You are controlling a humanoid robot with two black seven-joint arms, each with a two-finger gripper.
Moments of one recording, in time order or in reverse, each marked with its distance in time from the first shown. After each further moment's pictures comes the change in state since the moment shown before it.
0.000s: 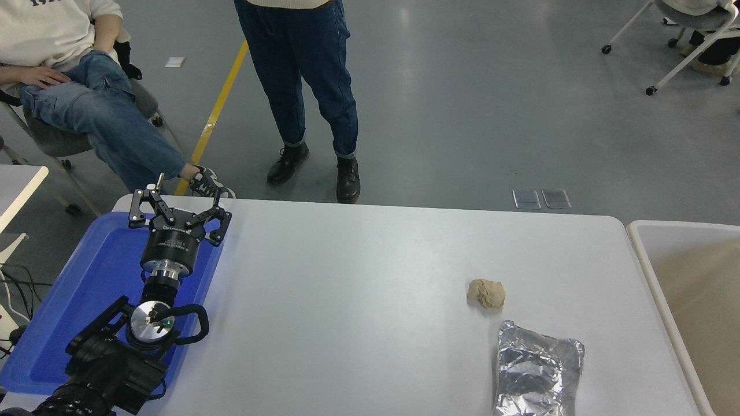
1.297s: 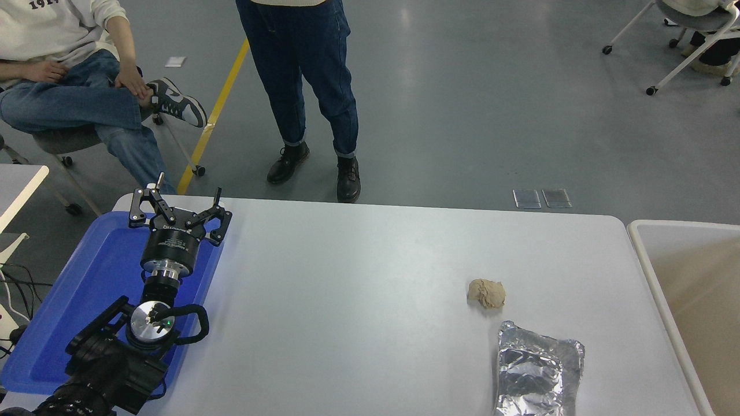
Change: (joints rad) left arm -0.001 0.000 0.000 0.000 0.000 -0.001 0.000; right arm -0.427 0.263 0.290 -0.206 0.026 -0.439 0.001
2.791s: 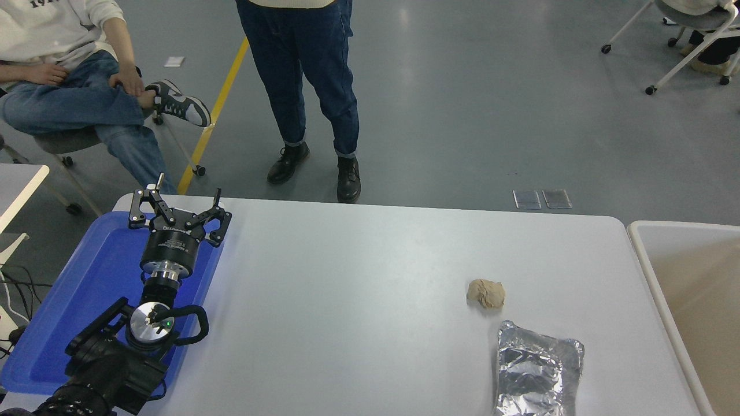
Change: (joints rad) left arm 0.002 0.000 0.000 0.002 -0.001 0.000 -0.003; right arm 0.224 -0.392 -0.066 0.666 0.021 -0.007 0.003
